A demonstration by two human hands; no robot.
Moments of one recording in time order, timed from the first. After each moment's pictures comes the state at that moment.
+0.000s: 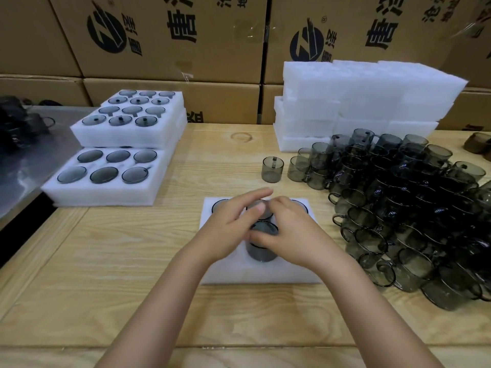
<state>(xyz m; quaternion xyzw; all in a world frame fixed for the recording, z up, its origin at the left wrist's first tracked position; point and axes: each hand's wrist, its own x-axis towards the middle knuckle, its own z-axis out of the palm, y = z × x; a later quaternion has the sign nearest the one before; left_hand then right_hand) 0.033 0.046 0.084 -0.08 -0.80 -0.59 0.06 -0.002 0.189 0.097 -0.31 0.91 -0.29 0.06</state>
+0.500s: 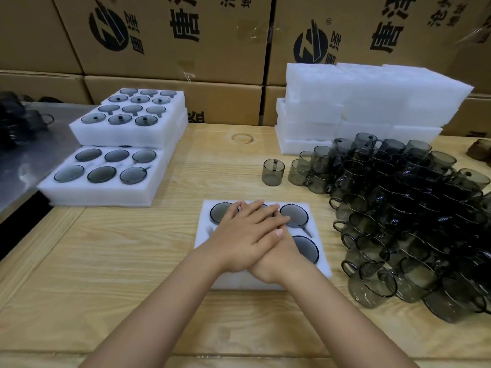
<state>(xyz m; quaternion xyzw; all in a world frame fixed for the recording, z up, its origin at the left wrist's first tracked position) 0.015 0.056 0.060 -0.13 -0.98 -0.16 0.01 -0.014 0.159 0.052 -0.42 0.90 0.08 0.03</state>
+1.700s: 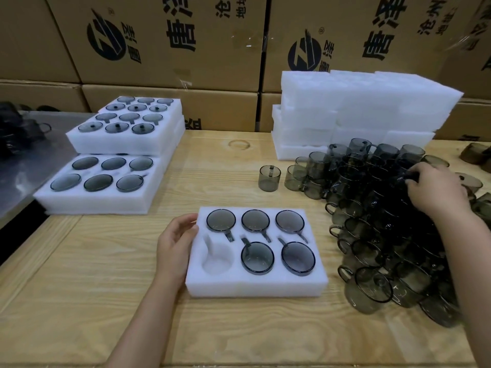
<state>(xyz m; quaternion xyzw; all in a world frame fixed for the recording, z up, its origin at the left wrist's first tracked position) 0.033 -0.007 0.004 0.18 -0.61 -0.72 0.28 -0.143 0.364 0.133 0.07 0.99 -0.08 -0.12</state>
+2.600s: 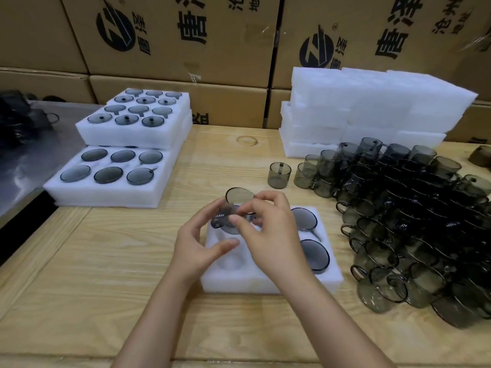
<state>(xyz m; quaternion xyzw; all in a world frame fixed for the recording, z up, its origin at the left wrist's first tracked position) 0.042 -0.005 0.014 -0.05 -0.71 -0.65 0.27 0.022 0.135 0.095 -0.21 0.84 -0.49 -0.03</state>
